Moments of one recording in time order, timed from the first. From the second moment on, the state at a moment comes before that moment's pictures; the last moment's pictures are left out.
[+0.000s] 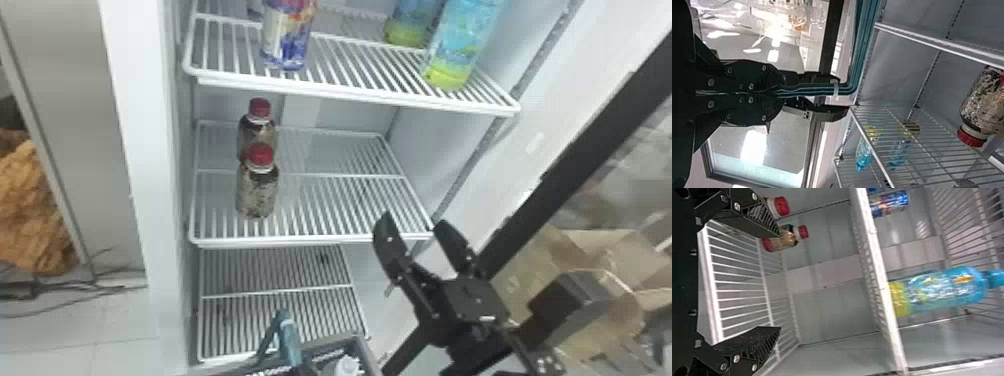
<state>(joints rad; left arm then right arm) 0.37 0.29 -0.42 -1.73 1.70 0.79 -0.64 0.77 -0.09 -0.10 -2.48 -0.35 0.15 0.01</state>
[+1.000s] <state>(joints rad) 0.36 0.29 -0.42 -1.73 1.70 0.79 -0.64 0.75 -0.11 -0.05 -2.44 -0.36 0.14 0.01</state>
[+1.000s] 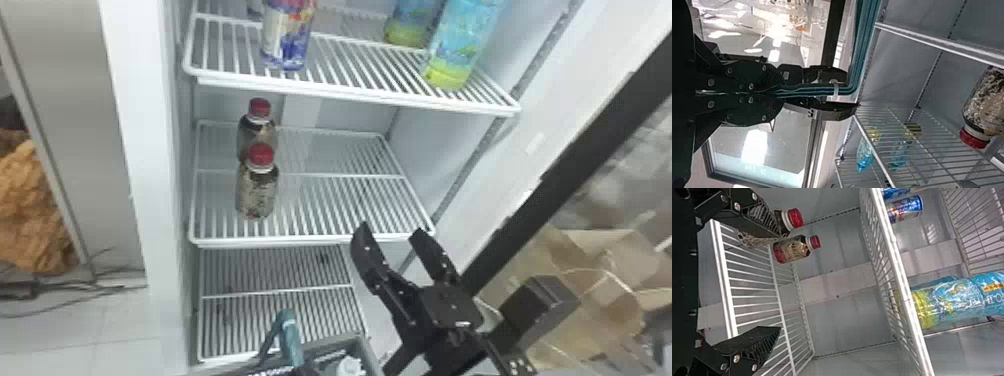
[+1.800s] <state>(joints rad) 0.36 0.29 -0.42 -1.73 1.70 0.79 -0.64 0.76 -0.11 -0.05 -2.44 -0.36 0.12 0.01</state>
